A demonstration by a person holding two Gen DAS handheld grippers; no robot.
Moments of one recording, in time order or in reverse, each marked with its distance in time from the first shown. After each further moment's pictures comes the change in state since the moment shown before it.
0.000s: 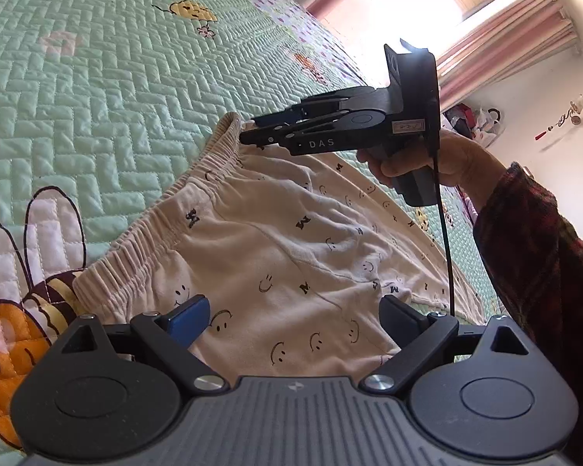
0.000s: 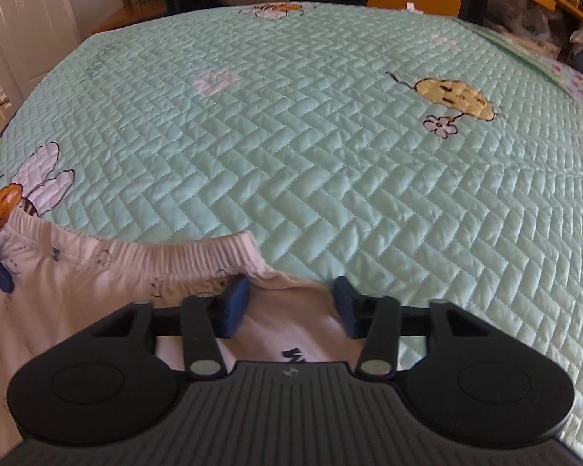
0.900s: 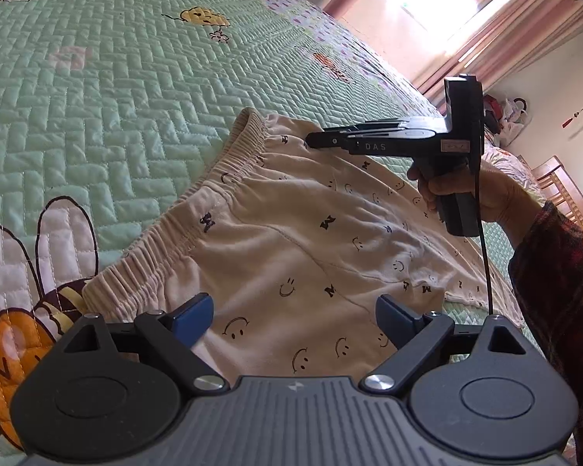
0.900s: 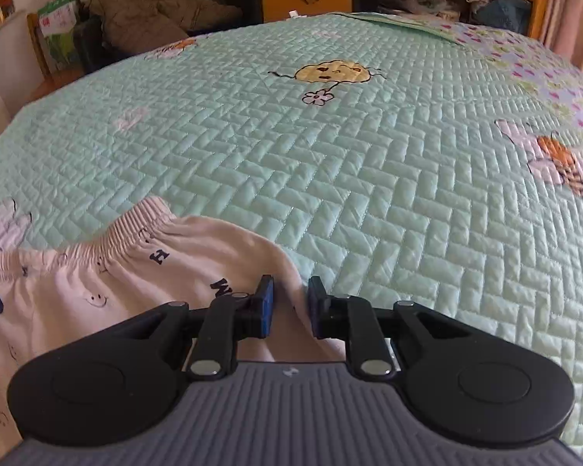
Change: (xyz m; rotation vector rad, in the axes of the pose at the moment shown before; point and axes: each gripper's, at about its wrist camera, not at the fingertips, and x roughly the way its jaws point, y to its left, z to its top) left arm 0.011 -0.010 -0.002 0.044 -0.001 0.118; right arm -0.037 -0.030 -0.058 0.260 -0.136 -0.149
